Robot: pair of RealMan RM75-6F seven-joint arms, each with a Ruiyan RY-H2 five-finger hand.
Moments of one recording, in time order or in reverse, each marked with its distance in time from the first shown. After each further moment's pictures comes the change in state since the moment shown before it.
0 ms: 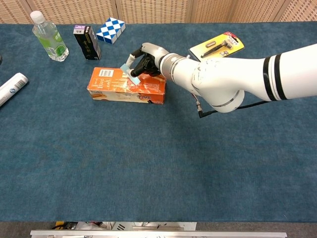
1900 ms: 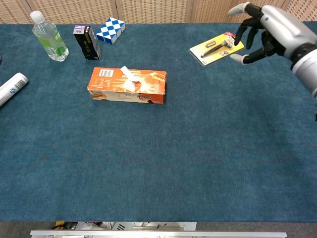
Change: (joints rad) left arm -0.119 0.043 0.010 0.031 0.138 -0.075 -0.022; right arm -0.592 0.517 -0.303 -0.603 -0.786 0.709 -0.031
